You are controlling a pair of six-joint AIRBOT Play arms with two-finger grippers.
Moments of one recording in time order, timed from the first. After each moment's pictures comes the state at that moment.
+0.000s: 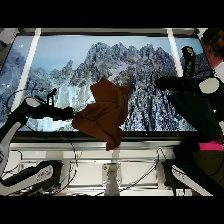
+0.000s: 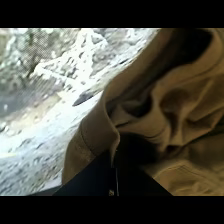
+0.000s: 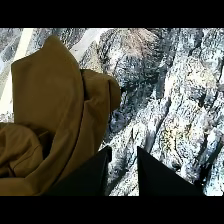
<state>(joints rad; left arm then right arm) 0.11 -1.25 0.69 0.85 -1.02 -1.19 0.00 -1.06 1.02 -1.03 0.87 1.21</state>
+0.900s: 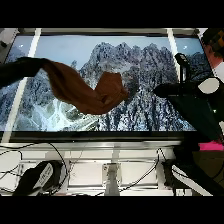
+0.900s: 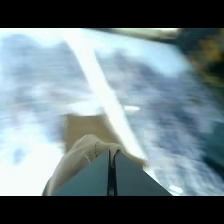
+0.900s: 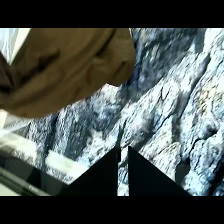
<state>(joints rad) 0.31 -0.86 1.10 0.56 -1.04 -0.98 0.00 -1.06 1.02 -1.03 1.07 1.21</state>
